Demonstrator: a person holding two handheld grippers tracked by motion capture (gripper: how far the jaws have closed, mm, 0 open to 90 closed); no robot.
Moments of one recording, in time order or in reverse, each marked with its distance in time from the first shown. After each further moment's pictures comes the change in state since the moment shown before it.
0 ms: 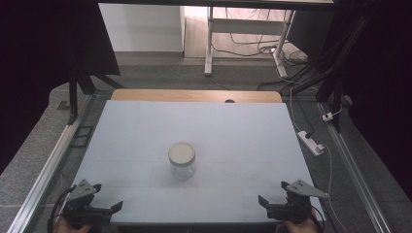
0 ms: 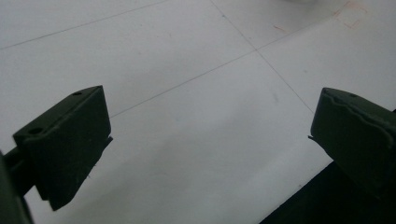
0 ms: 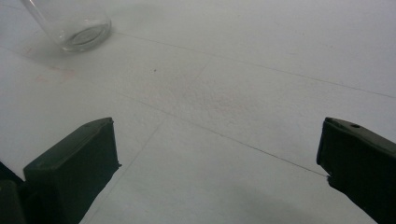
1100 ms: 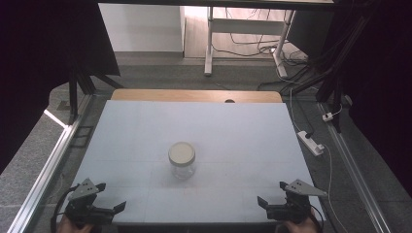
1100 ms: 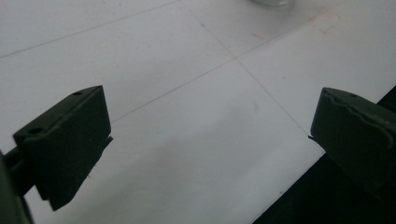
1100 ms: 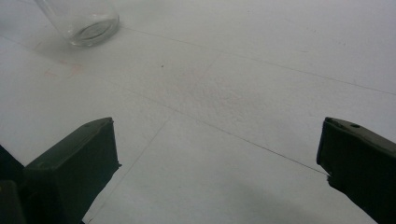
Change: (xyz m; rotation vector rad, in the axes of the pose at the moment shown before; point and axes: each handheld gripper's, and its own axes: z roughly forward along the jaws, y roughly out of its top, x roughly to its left) left arm -0.005 0.007 0.001 -0.027 -0.058 0.037; right arm 0.000 0.000 0.002 0.018 0.033 -0.008
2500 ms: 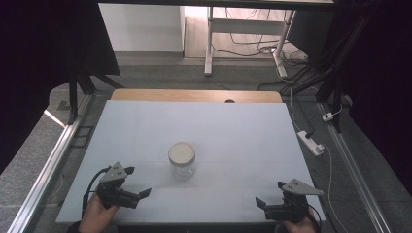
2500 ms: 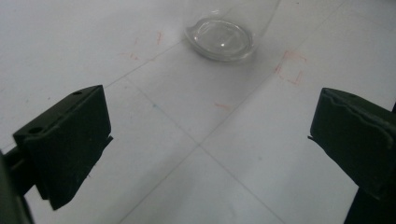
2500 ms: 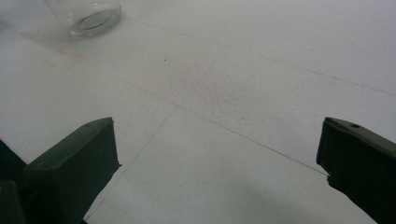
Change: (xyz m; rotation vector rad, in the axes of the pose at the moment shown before) left arm -0.013 0.052 0.056 -0.046 -0.117 0.143; right arm 0.004 0.001 0.004 0.028 0.000 -0.042
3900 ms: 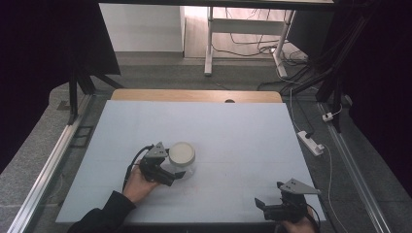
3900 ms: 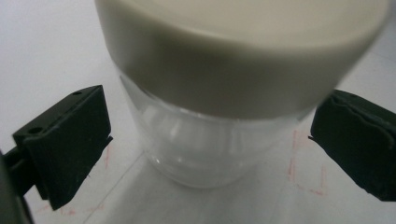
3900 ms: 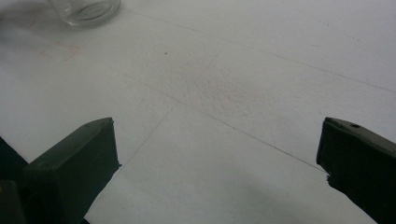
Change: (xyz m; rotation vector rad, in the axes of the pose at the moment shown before) left arm 0.002 0.068 0.097 0.004 -0.130 0.139; right arm 0.001 0.001 0.003 0.025 -0.003 -0.013
